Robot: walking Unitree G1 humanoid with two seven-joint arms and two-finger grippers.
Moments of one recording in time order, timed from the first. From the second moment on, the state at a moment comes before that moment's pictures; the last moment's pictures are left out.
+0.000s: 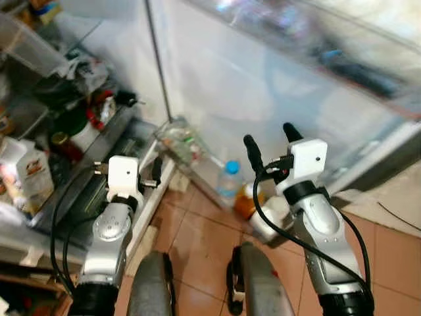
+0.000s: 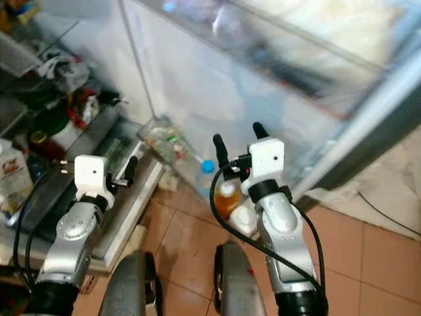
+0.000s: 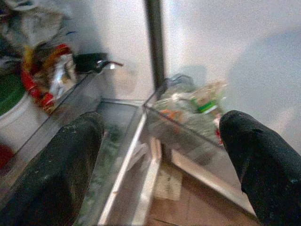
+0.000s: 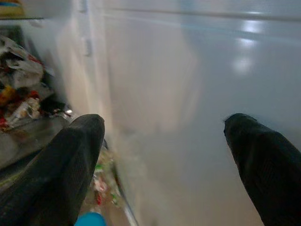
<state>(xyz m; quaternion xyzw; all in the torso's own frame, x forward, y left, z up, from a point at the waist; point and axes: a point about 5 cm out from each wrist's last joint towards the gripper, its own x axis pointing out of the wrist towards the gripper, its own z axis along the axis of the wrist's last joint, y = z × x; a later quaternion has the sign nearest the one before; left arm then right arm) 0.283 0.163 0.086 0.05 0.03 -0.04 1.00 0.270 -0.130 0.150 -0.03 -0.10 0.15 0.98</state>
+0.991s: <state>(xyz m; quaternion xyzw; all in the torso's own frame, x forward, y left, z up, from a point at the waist) 0.295 0.155 0.100 0.07 0.00 -0.04 1.00 0.275 -0.137 0.150 -0.05 -0.09 0.15 0.98</state>
